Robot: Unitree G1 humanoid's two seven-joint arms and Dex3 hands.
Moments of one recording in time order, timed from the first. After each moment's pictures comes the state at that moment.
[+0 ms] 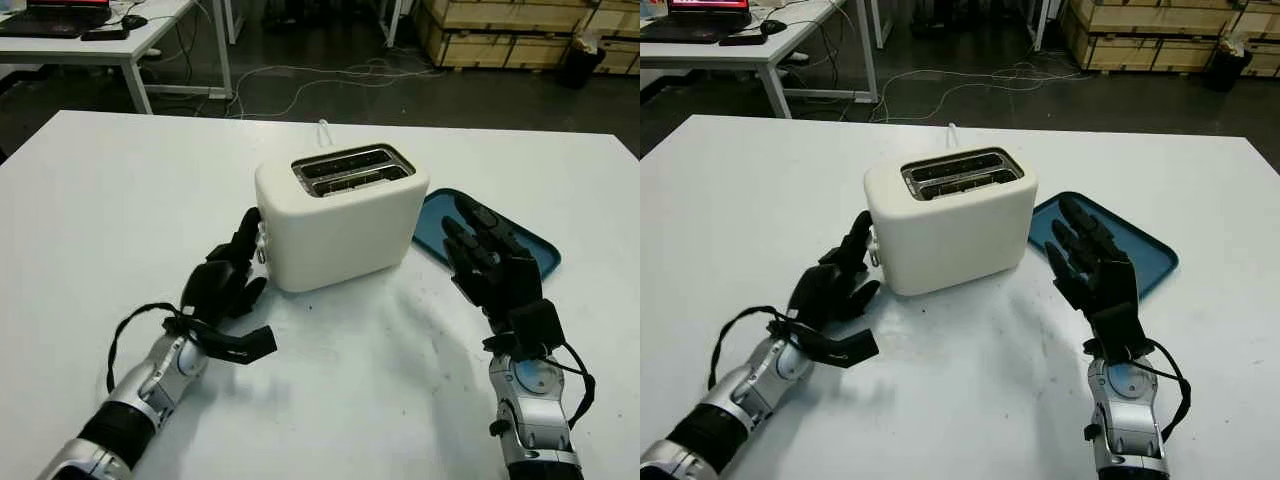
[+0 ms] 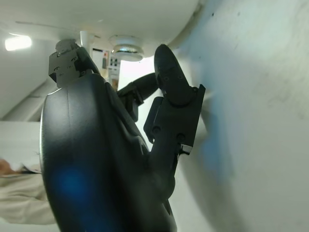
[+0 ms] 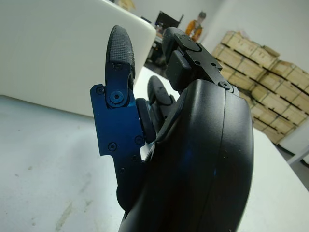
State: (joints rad) left arm -0.25 0.48 -0.41 0.33 0.64 -0.14 0.20; right arm -0.01 -0.14 -0.13 0.08 0.05 -0.27 0.08
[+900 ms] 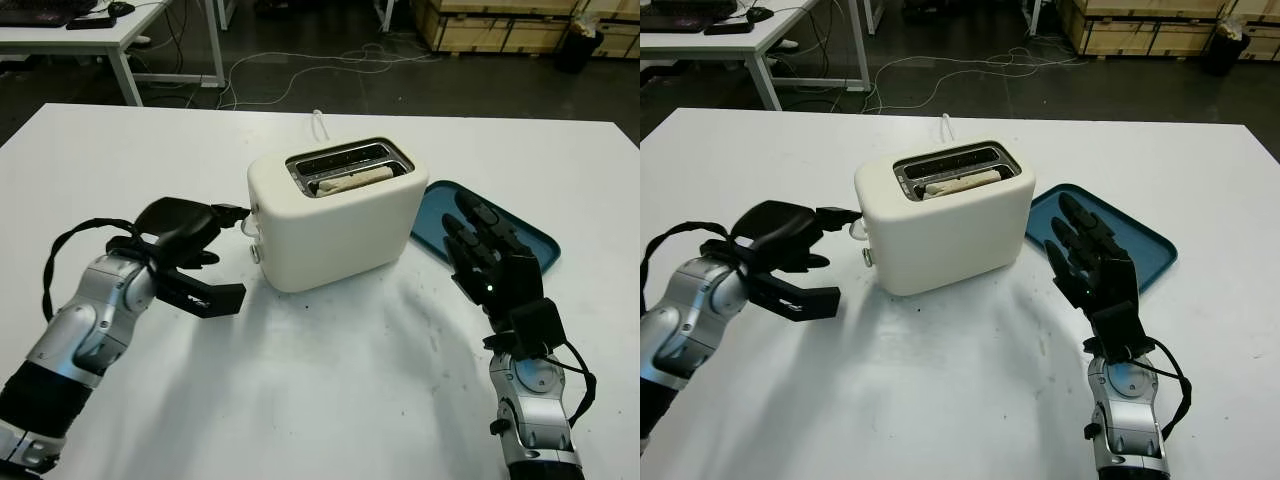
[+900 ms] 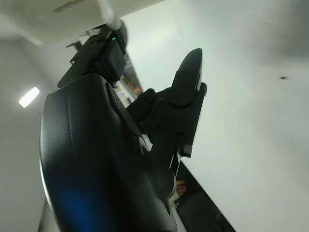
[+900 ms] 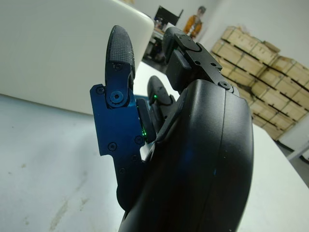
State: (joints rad) left arm -0.34 0.66 -0.26 -0.02 0.71 -0.04 -0.19; right arm -0.01 -0.14 -0.13 0.06 0.05 -0.26 0.08
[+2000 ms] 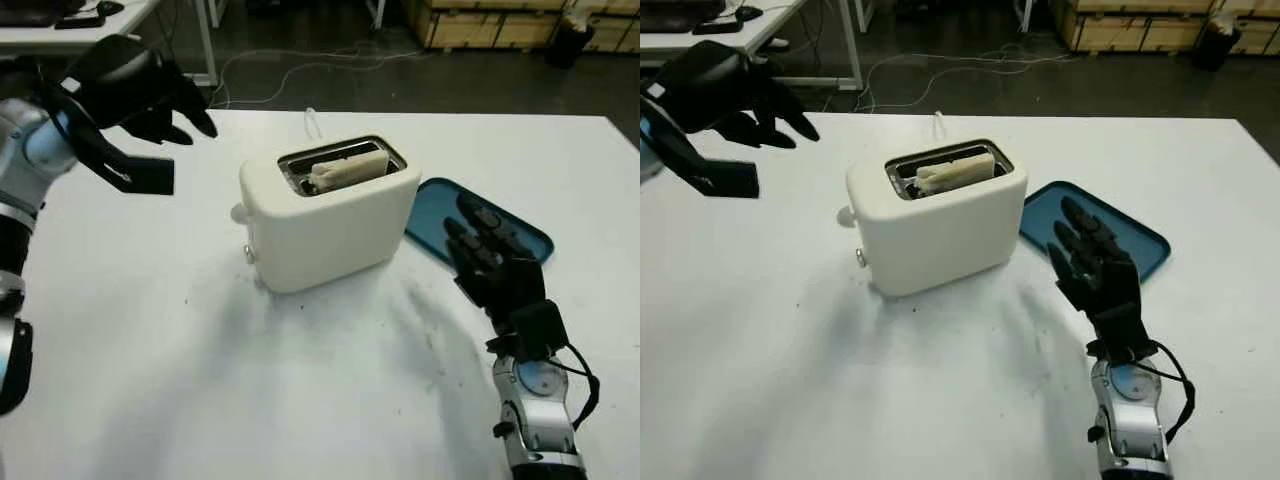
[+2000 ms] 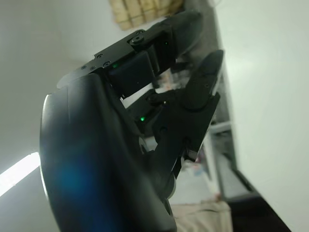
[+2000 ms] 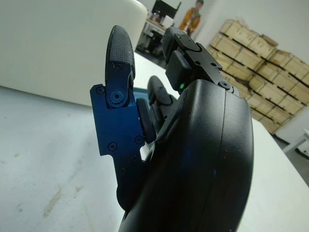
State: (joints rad) left arm -0.98 0.78 -0.20 0.69 0.49 -0.57 -0.44; right arm 0.00 -0.15 -0.13 0.06 0.05 -0.25 0.08
